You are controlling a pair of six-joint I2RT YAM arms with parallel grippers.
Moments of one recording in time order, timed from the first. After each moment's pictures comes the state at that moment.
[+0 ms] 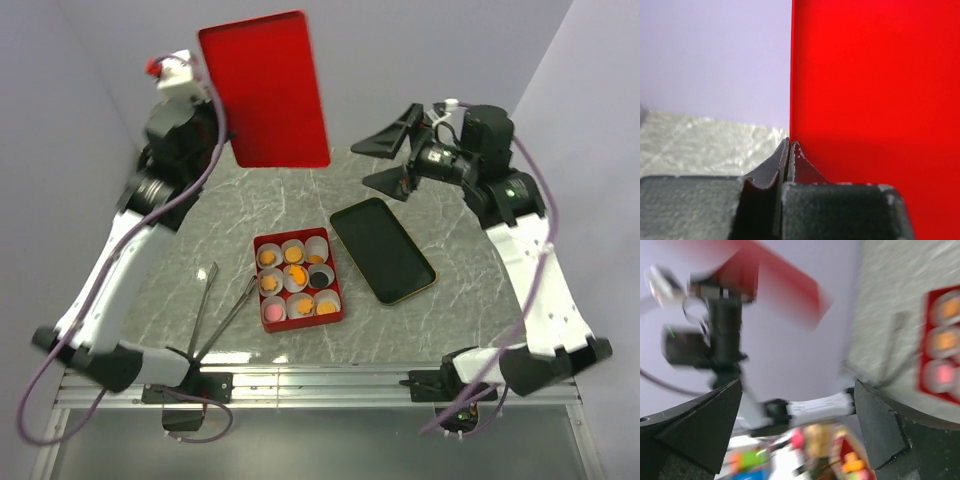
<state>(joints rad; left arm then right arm) -0.45 1.40 1.77 -0.40 -0.45 -0.28 0.30 1.29 1.72 -0.70 -0.66 1.15</state>
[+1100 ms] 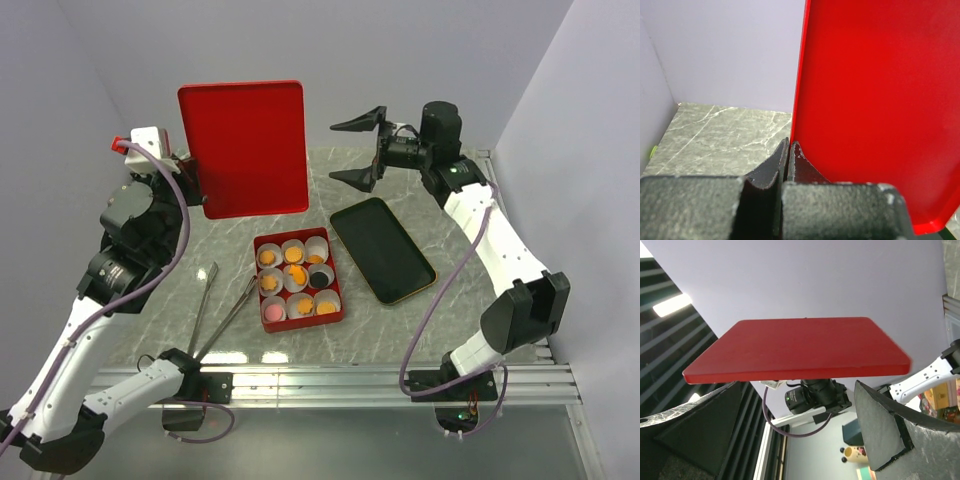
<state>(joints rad) -0.51 0.89 1.29 -0.32 -0.49 -0.16 0.30 1.55 1.57 -0.21 -0.97 1.83</state>
